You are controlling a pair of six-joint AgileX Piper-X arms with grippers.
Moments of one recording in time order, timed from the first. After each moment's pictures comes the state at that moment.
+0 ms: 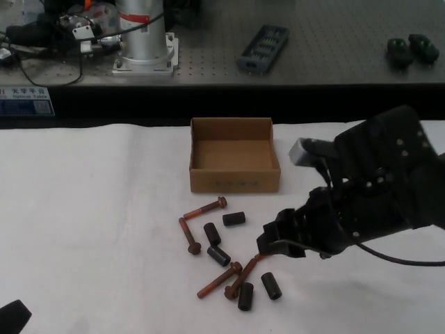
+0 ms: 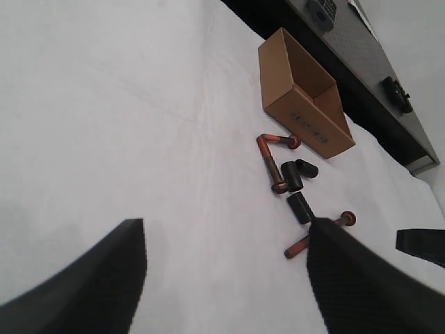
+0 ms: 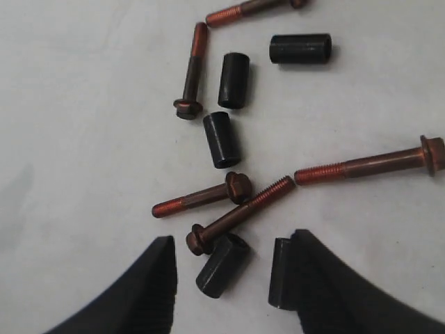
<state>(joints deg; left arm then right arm) 4.9 0.0 0.6 18.3 24.5 -37.7 36.6 92.1 -48.9 19.7 -19.6 16.3</state>
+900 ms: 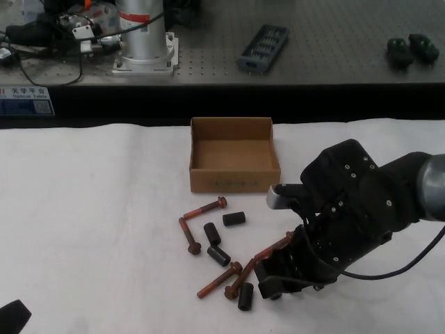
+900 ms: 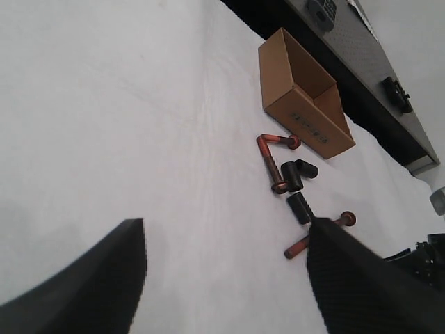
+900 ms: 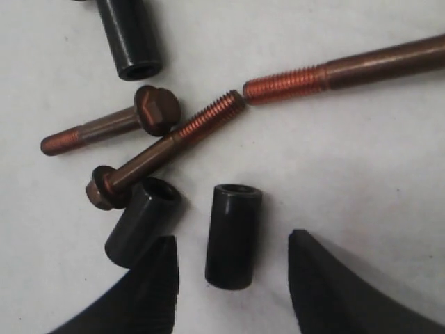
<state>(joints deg) 4.9 0.0 0.6 18.3 24.5 -37.7 37.4 100.4 -52.2 27.9 -18.5 11.4</state>
